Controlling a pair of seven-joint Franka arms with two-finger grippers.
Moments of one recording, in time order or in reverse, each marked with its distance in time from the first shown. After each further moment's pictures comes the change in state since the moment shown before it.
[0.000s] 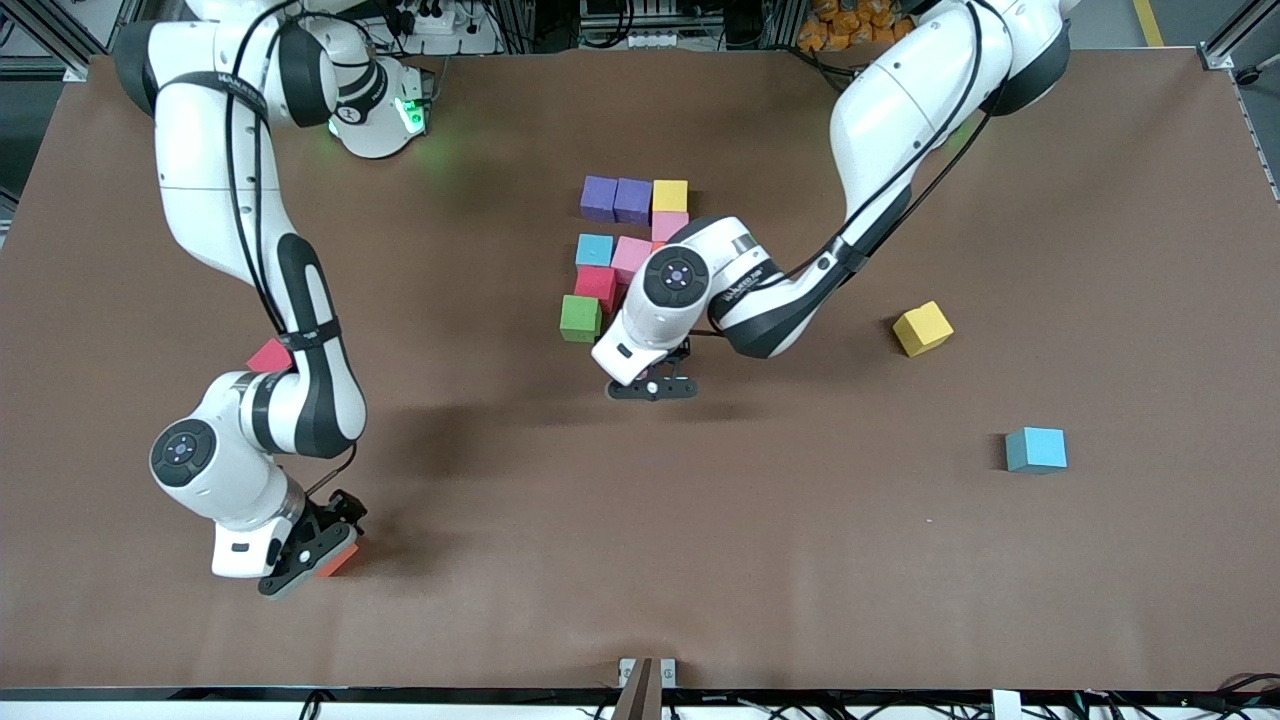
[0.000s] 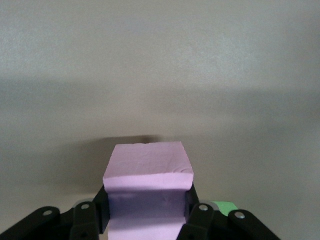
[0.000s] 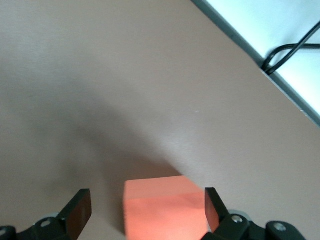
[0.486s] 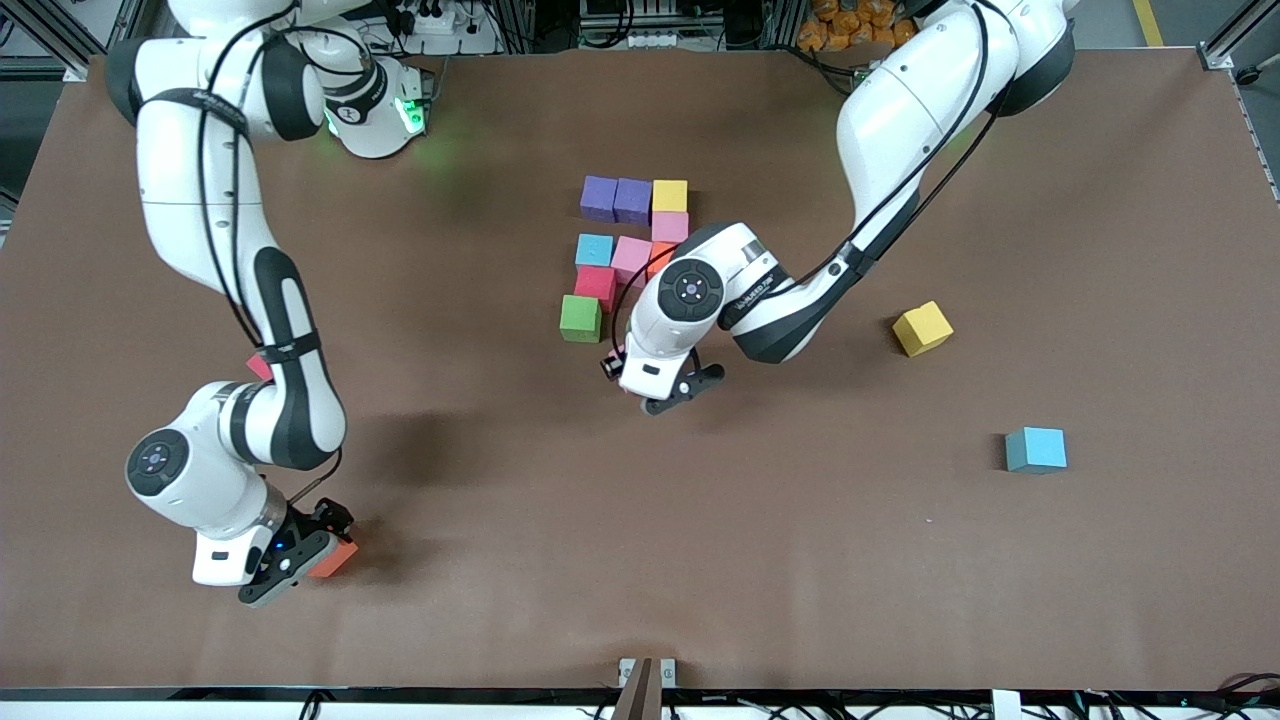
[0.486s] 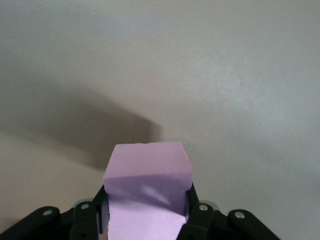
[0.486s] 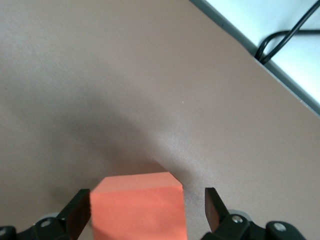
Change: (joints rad) left arm 0.014 -0.001 0.005 -0.001 -0.034 -0.002 -0.470; right arm -0.126 0.029 0.118 0.028 0.000 0.006 -0.041
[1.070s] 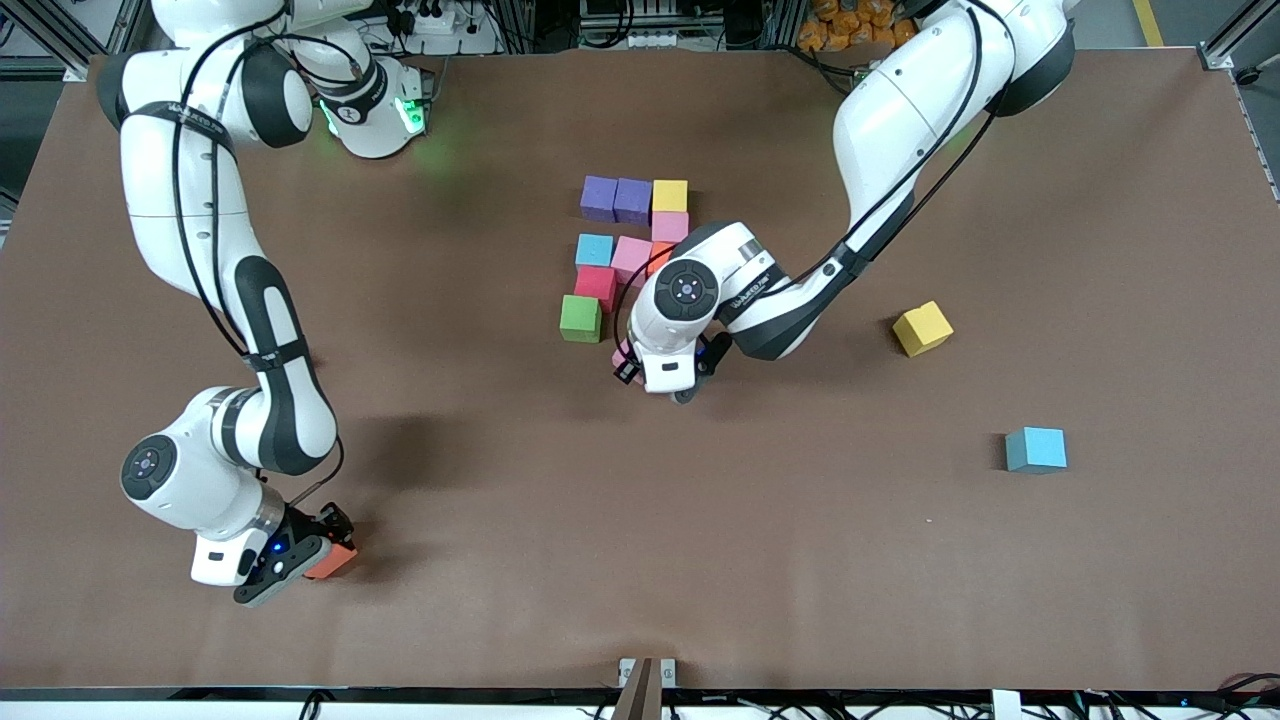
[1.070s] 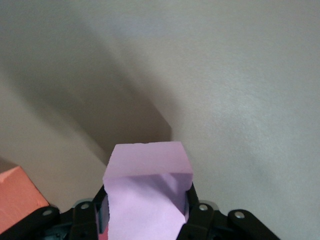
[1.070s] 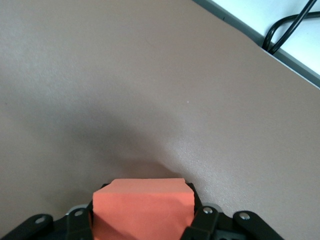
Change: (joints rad) left arm -0.005 0.000 -0.001 -0.044 0.000 0.009 -0.410; right arm -0.041 0.018 0.067 0.017 0.001 0.008 0.062
